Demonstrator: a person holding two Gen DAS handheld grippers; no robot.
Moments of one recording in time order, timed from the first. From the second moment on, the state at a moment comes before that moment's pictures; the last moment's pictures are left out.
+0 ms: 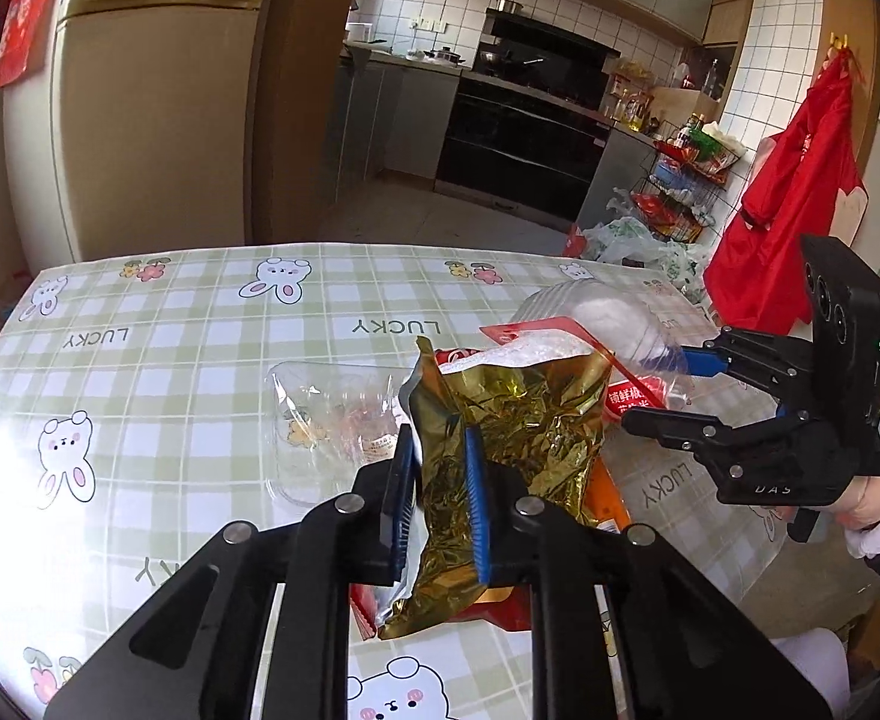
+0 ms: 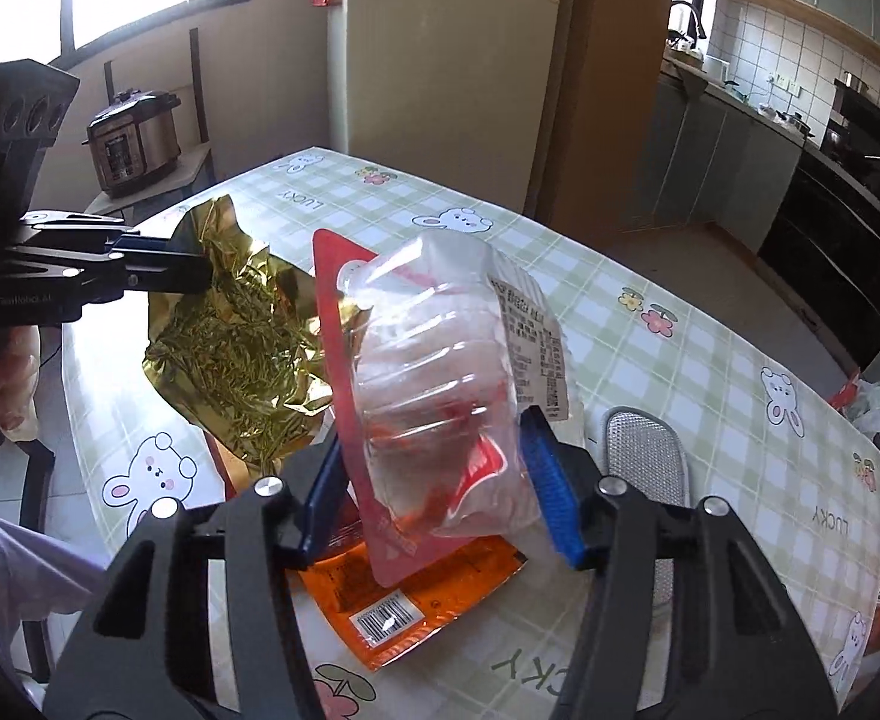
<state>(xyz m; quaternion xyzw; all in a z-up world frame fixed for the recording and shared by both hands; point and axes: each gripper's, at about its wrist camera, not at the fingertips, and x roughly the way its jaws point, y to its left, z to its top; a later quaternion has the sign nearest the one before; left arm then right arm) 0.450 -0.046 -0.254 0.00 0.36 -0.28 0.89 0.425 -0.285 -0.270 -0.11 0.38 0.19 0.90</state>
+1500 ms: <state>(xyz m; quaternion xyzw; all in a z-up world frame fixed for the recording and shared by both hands) 0.297 -0.002 -0.171 -0.01 0.30 -0.19 0.93 0.301 -0.327 -0.202 -0.01 0.38 0.12 0.92</state>
